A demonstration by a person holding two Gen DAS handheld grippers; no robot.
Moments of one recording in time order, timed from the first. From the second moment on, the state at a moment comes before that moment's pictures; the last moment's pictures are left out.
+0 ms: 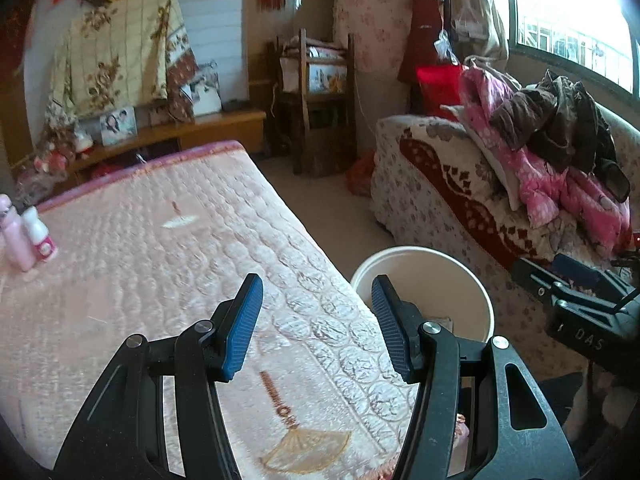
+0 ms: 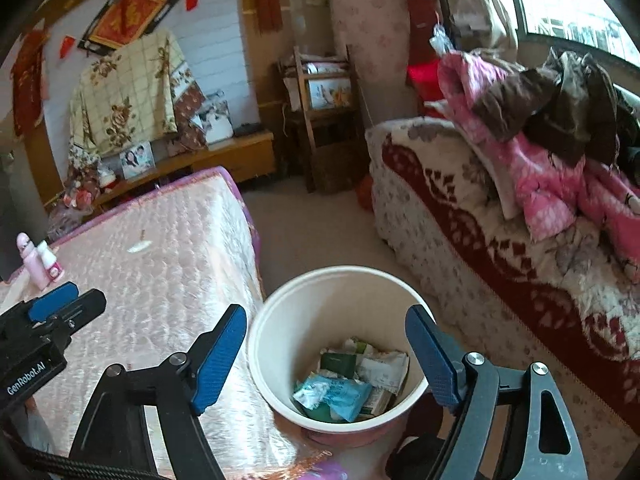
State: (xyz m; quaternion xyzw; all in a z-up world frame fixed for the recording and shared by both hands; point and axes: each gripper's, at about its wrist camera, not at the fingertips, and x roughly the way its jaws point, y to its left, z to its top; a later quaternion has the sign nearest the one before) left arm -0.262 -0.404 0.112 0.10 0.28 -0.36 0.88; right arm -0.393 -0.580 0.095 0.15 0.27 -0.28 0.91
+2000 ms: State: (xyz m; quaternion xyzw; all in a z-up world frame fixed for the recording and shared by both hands) left arm -0.281 -0.374 0.136 0.08 0.24 -0.34 0.90; right arm -0.403 -0.537 0.130 0.13 0.23 -0.27 0.93
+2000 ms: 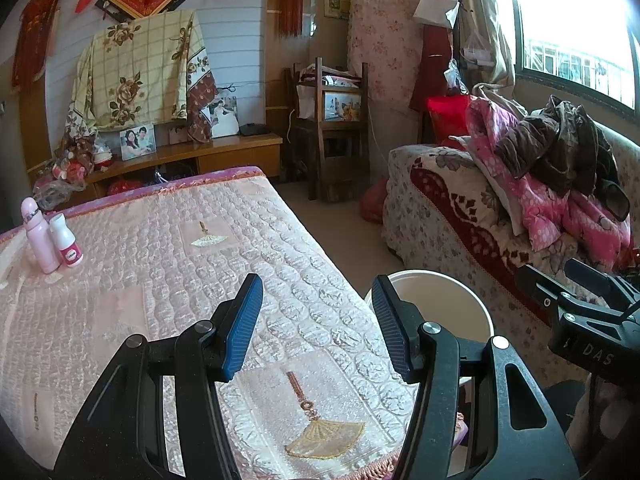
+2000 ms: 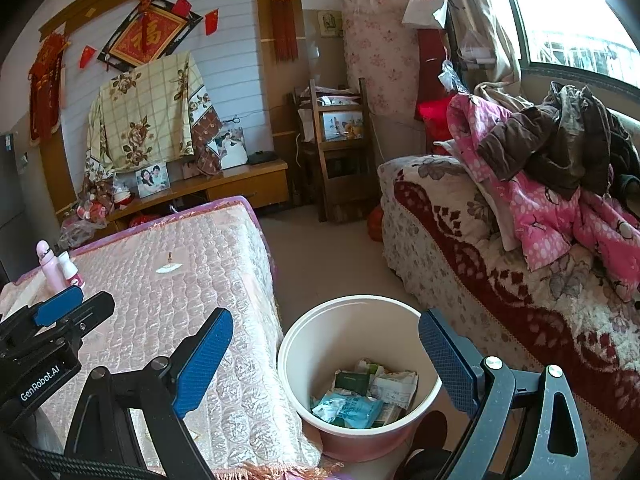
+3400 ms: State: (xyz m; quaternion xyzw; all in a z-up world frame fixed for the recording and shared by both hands) left arm -0.284 -0.381 0.128 0.08 0.25 -0.35 0.90; right arm -0.404 -0.545 0.123 0.12 0.24 -0.28 0.92
